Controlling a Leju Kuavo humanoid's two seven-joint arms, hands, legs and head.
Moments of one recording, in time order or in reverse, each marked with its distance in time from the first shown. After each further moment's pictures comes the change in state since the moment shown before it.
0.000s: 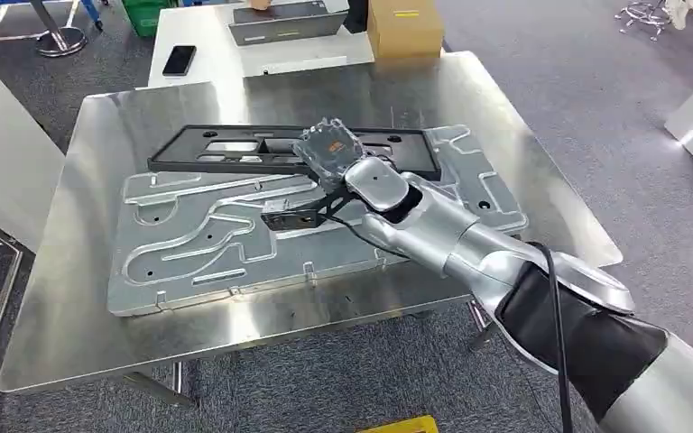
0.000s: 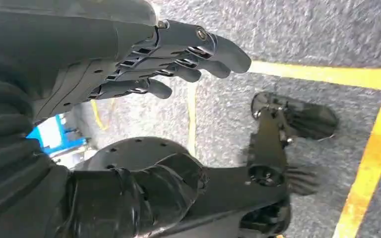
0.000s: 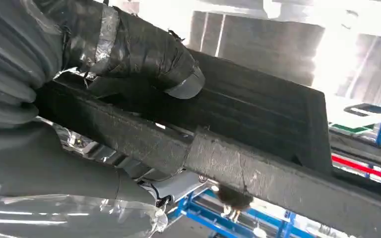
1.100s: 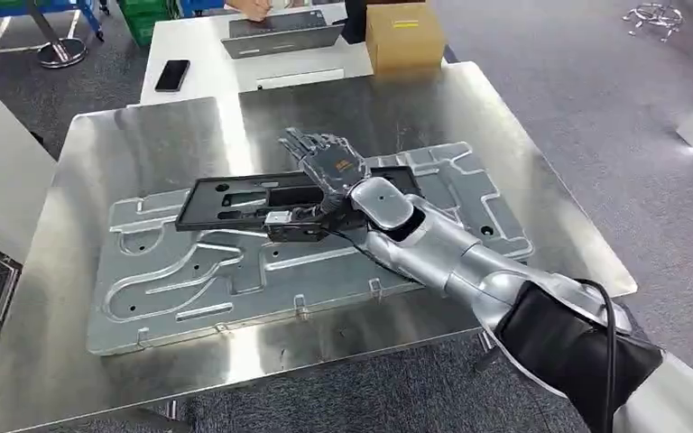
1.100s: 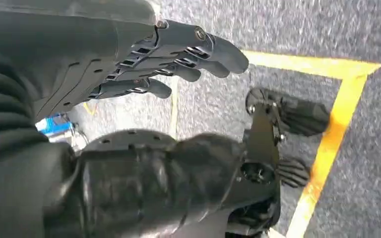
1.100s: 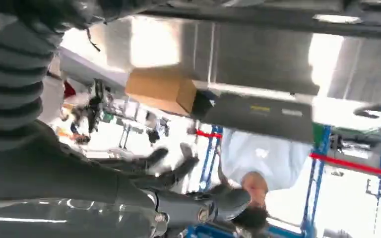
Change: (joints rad) left arm -0.006 0.000 0.008 0.000 0.034 0.024 -0.034; right arm 0.088 -0.003 -0.059 -0.016 -0.021 -0.055 -0.013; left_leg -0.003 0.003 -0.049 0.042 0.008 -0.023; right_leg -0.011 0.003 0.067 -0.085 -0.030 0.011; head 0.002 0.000
